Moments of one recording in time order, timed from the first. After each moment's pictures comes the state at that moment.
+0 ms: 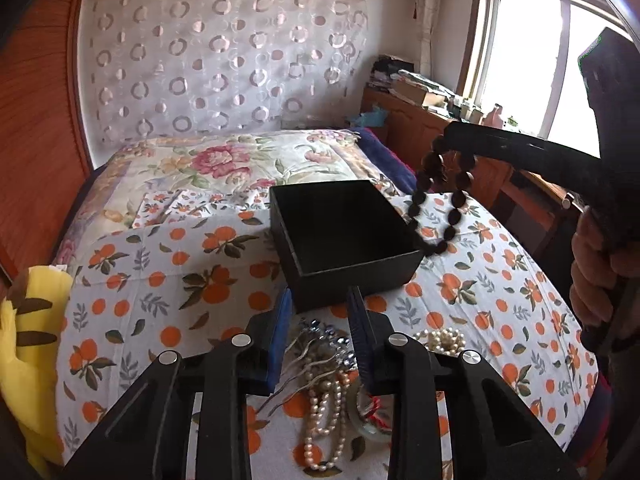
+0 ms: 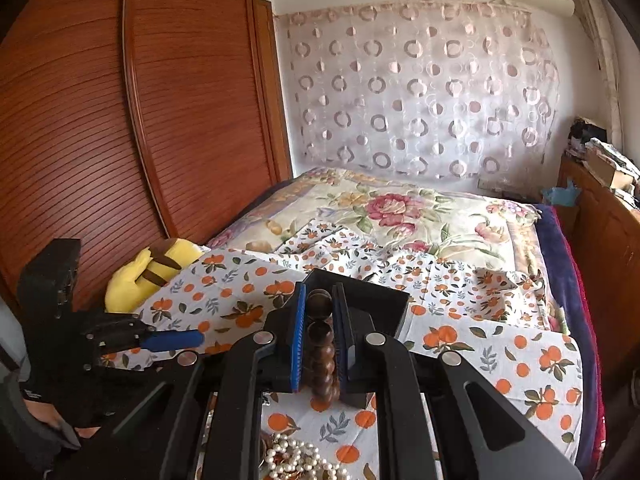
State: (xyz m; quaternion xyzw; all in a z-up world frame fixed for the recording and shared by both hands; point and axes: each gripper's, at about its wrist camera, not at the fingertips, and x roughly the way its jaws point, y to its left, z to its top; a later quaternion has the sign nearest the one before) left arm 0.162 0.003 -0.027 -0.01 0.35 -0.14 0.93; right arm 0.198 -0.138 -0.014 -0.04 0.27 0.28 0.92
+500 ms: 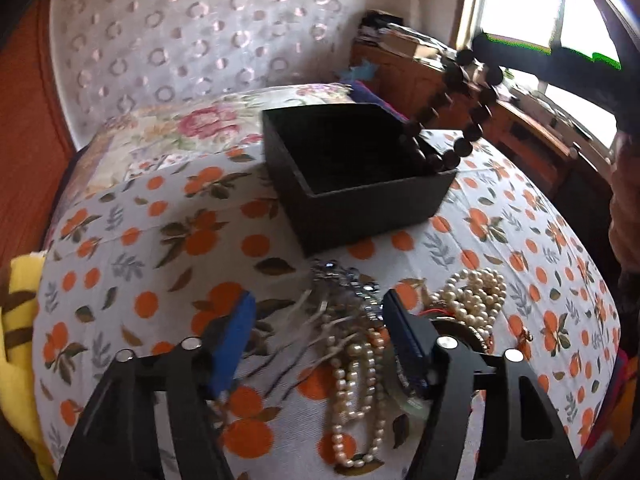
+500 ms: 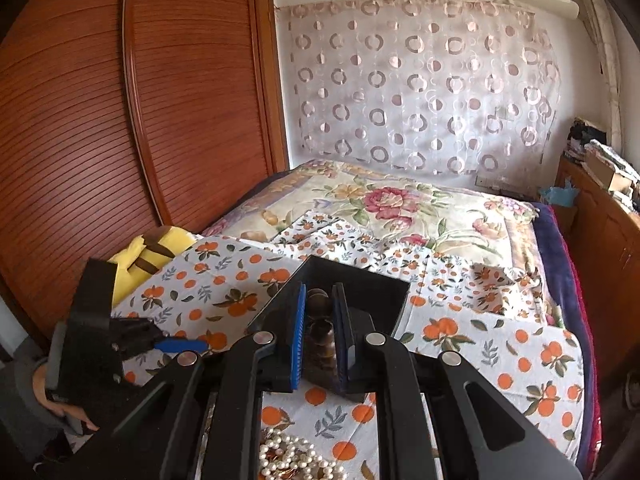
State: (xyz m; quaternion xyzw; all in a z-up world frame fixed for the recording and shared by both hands) left arm 0.178 -0.002 -0.082 0.03 0.41 -0.17 0.89; right arm 0.199 -0.130 -0.025 -0.05 0.27 0.27 0.92
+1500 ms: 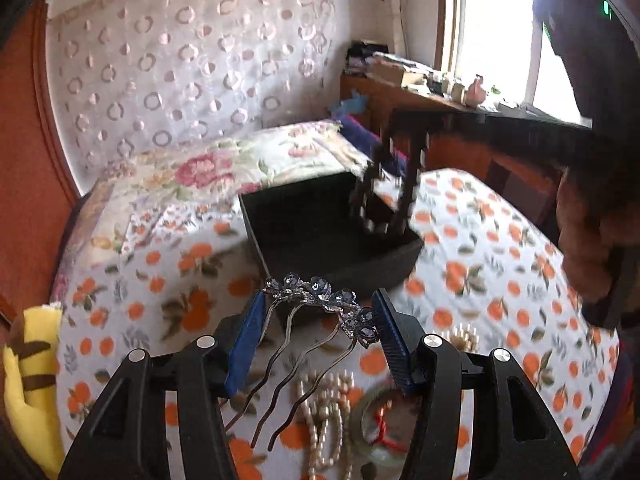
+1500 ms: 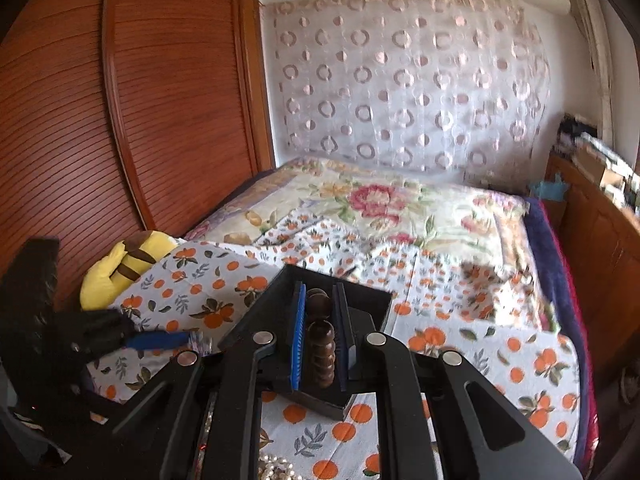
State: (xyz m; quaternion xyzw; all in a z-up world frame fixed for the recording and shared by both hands) left arm 0.180 -0.026 -0.033 0.06 0.35 -0.17 0.92; right arm 0.230 -0.140 -0.032 -0.04 0.29 0.25 0.92
